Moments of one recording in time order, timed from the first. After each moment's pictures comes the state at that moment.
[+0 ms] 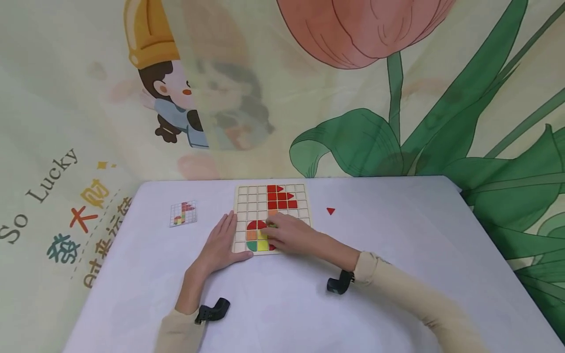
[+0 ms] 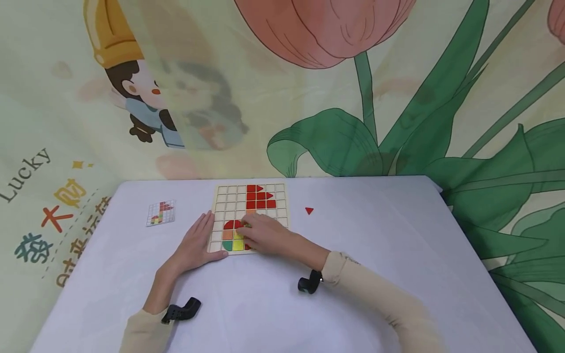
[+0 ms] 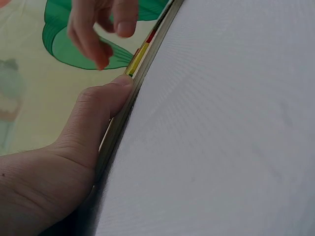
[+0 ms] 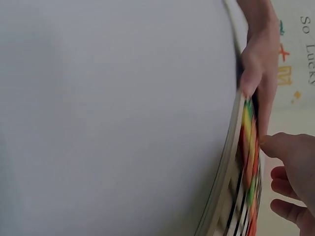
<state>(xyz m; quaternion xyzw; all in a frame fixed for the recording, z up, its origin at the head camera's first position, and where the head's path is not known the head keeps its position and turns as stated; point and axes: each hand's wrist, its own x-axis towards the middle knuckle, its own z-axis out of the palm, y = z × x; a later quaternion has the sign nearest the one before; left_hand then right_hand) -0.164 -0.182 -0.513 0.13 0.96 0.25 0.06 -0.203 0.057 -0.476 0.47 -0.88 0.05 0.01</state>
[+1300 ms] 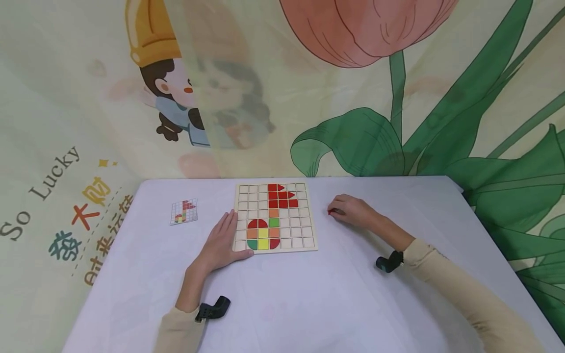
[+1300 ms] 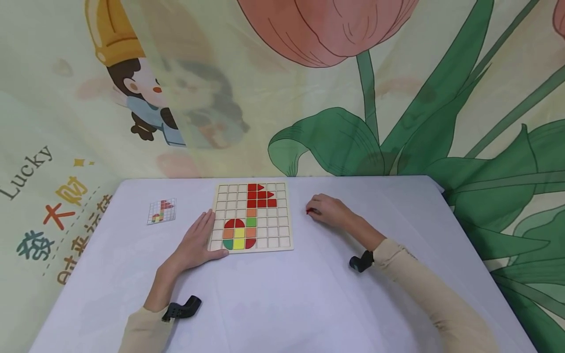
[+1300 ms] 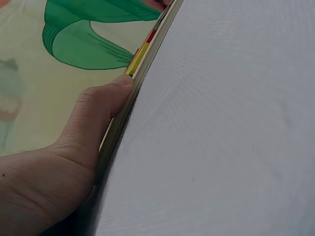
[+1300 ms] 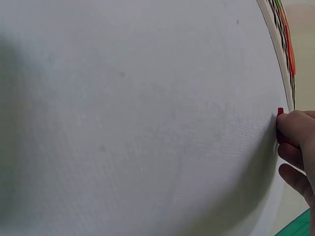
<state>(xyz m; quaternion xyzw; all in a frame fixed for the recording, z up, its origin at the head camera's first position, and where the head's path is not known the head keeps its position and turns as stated) -0.164 -0.181 -0.514 0.13 0.96 0.25 0.07 -0.255 0.212 -0.494 0.38 -0.92 0.11 0.07</state>
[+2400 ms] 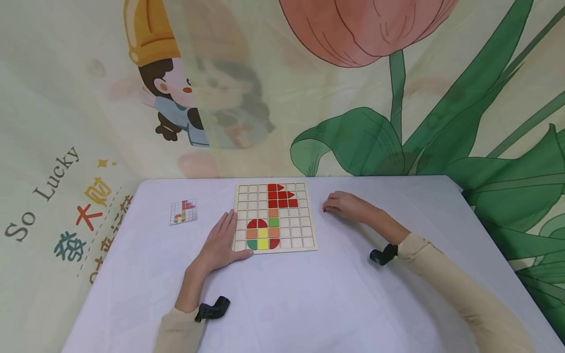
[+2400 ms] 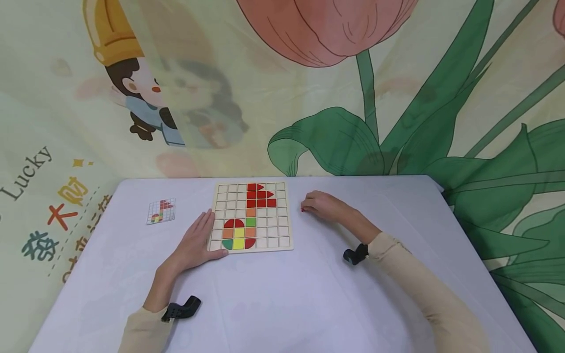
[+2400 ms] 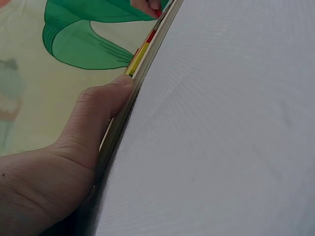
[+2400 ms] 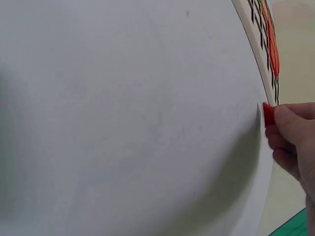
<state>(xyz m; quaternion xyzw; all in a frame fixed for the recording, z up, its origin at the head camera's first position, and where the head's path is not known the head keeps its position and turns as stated) -0.162 -0.181 -0.511 0.13 0.96 0.25 0.07 -0.269 0.201 -0.484 0.43 -0.89 0.11 0.04</state>
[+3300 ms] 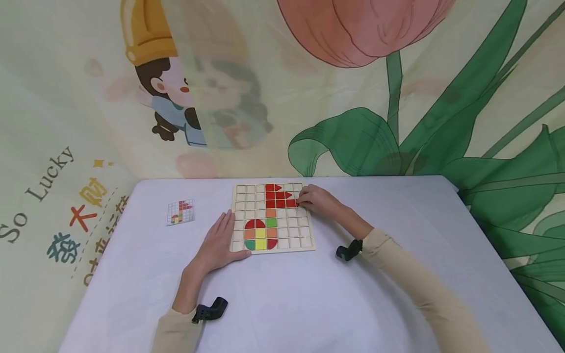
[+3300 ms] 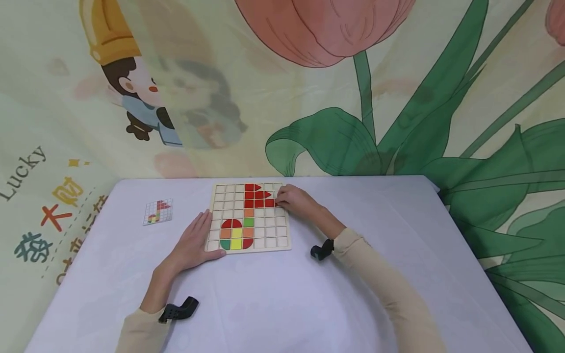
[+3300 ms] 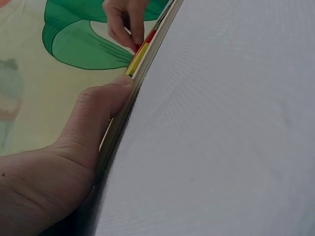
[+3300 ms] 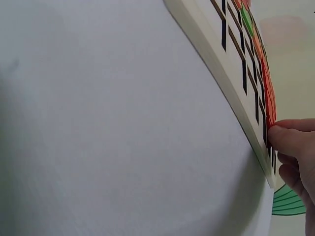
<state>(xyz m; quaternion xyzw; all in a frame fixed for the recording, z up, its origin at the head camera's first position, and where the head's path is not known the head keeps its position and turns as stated) -0.162 -0.180 -0.513 0.13 0.96 0.25 0.07 -0.285 0.137 -0.492 0.39 -0.90 0.17 0.03</state>
